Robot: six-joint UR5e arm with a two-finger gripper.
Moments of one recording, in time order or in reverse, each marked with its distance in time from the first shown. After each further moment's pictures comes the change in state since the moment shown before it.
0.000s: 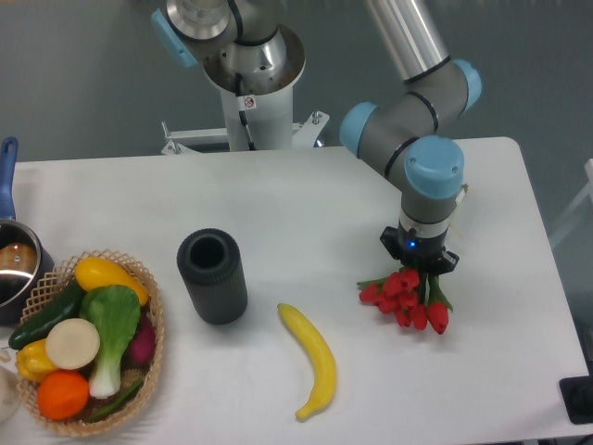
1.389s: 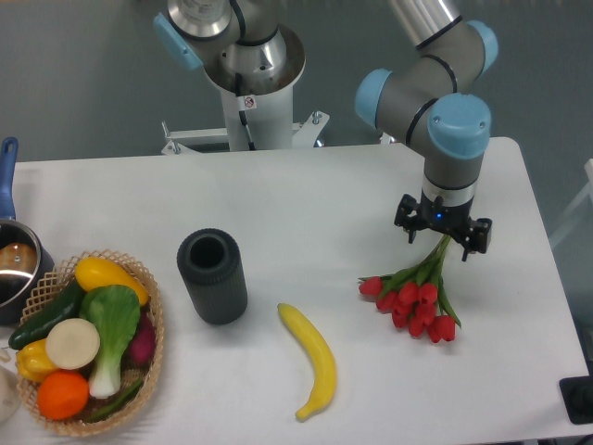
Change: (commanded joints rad) arm 0.048 0.026 -0.041 -0.021 -0.005 0.024
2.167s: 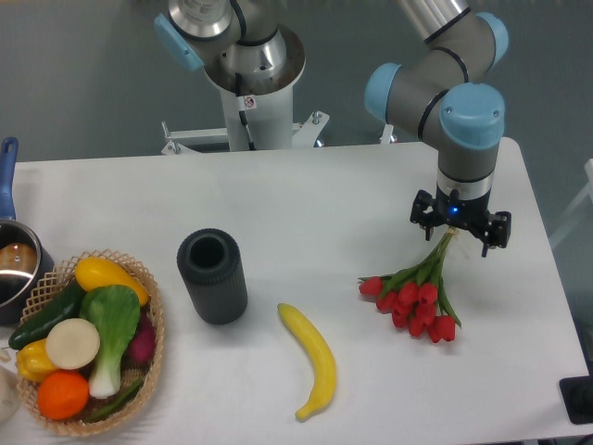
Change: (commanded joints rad) arm 0.021 0.026 0.077 -0.035 0.028 -0.002
